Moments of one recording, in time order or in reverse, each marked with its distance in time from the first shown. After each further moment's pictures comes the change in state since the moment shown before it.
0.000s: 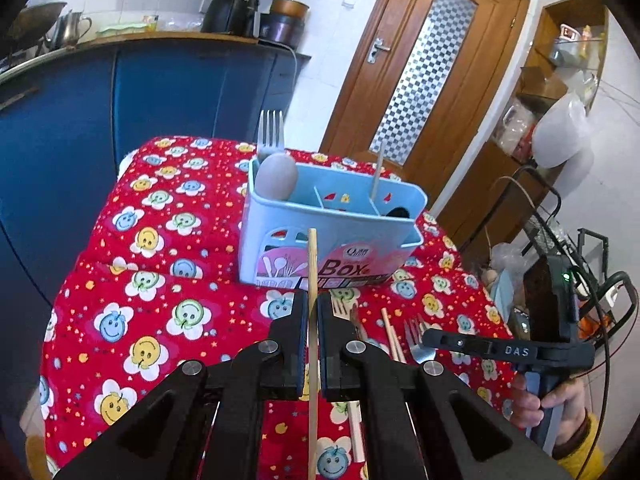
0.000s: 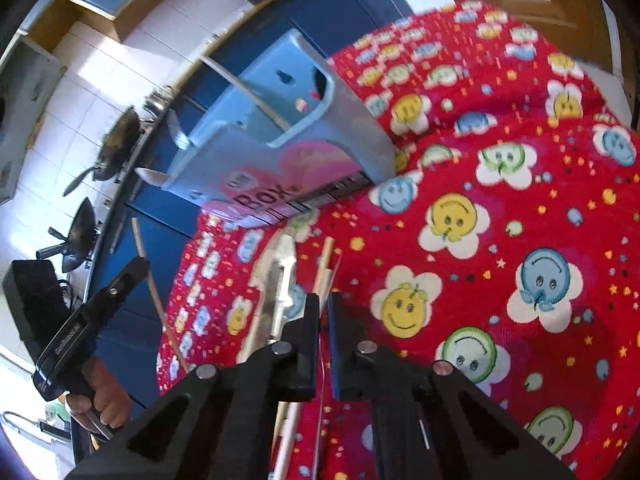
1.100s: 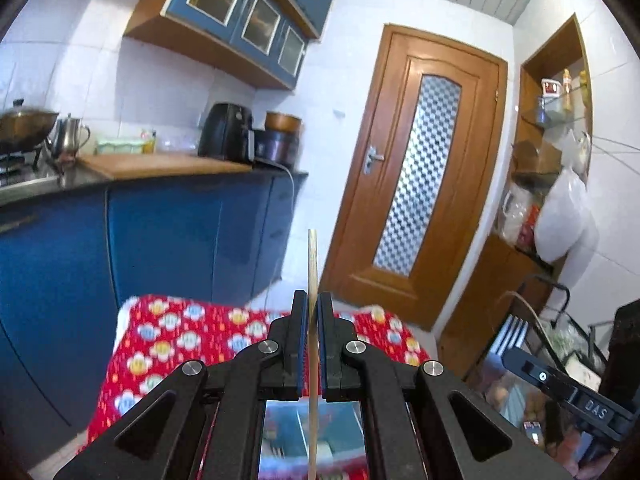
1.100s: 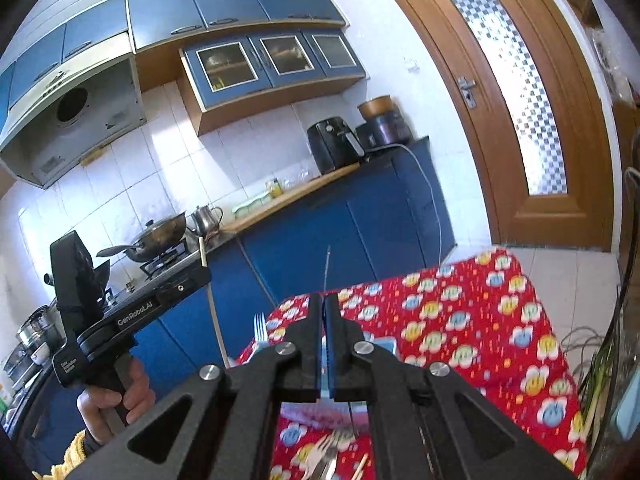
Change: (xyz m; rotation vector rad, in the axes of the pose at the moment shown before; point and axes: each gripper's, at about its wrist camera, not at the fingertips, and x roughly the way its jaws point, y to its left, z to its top) left arm -0.011 -0.036 0.134 0.063 -0.424 0.049; right arm -0.091 0.093 0.088 -0.293 -0.575 -0.041
